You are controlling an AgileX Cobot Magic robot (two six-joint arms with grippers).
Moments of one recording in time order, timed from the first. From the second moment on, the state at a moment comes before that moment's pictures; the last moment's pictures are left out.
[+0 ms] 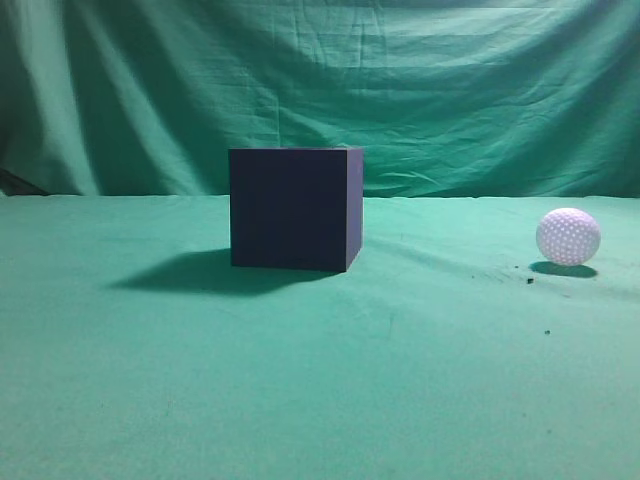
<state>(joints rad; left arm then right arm) -0.10 -0.02 0.02 0.09 0.36 -0.03 0.11 -0.01 0.03 -0.08 0.39 0.15</state>
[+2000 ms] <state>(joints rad) -0.10 -0.02 0.02 0.09 0.36 -0.03 0.12 0.84 -0.53 0.24 0.63 -0.19</state>
